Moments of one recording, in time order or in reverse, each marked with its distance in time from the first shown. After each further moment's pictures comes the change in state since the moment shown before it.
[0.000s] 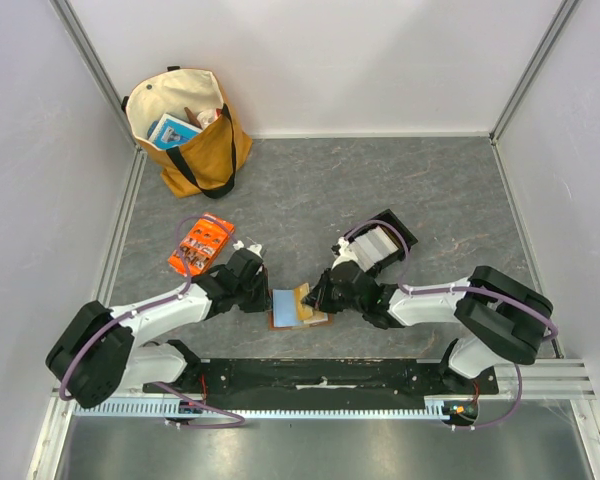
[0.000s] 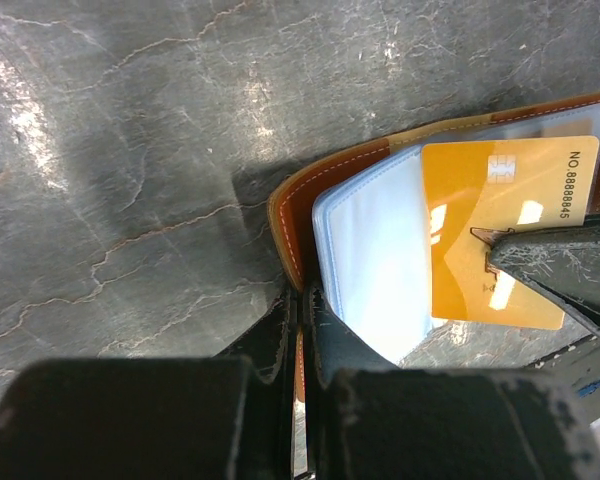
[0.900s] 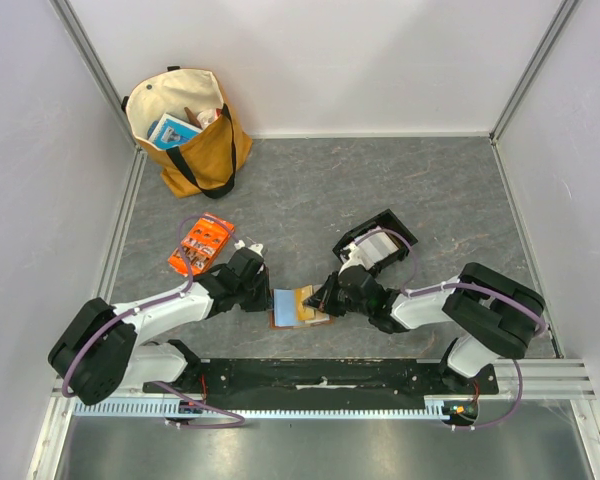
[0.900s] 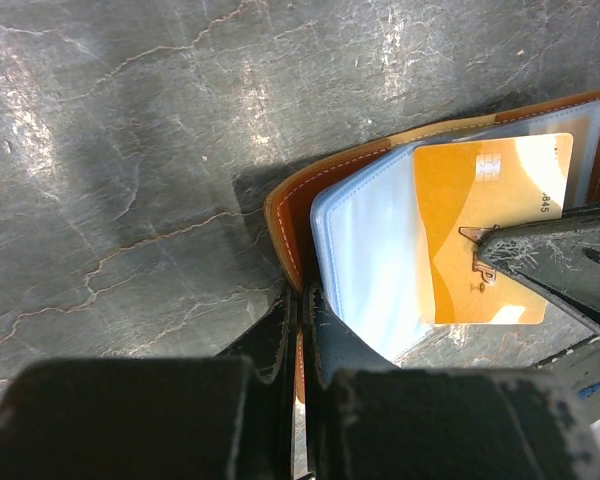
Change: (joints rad) left arm 0.000 0.023 0.007 0.014 0.002 -0.003; right arm -0.031 0.051 -0.105 0.197 -0.054 0.137
